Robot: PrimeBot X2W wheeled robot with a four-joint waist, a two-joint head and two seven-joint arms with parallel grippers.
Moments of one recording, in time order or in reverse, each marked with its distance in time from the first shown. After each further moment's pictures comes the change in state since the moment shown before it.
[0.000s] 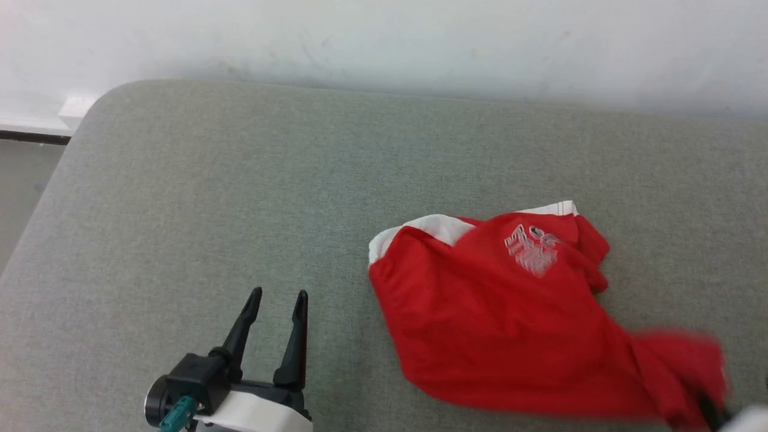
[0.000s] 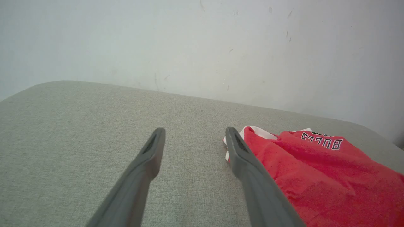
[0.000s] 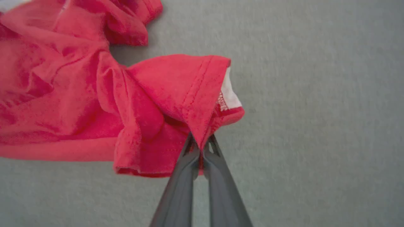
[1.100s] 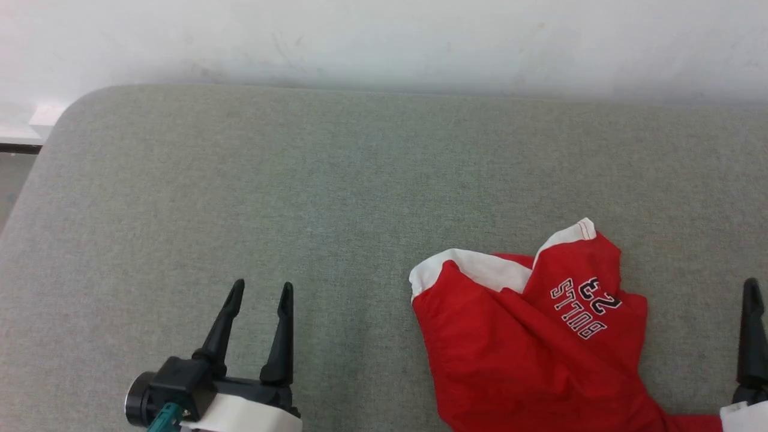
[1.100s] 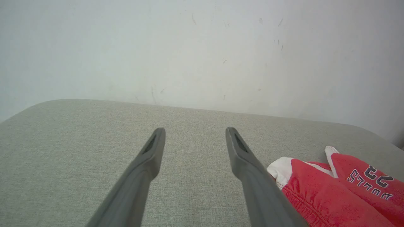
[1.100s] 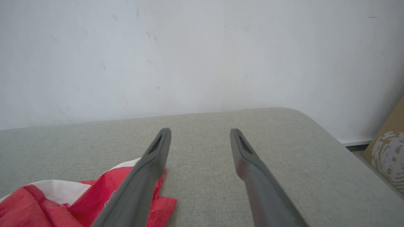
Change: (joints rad) left arm 0.027 0.024 0.013 -0.091 0.017 0.030 0.000; right arm -0.069 0.007 -0.070 0.100 -0.008 0.000 -0.722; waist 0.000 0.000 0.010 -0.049
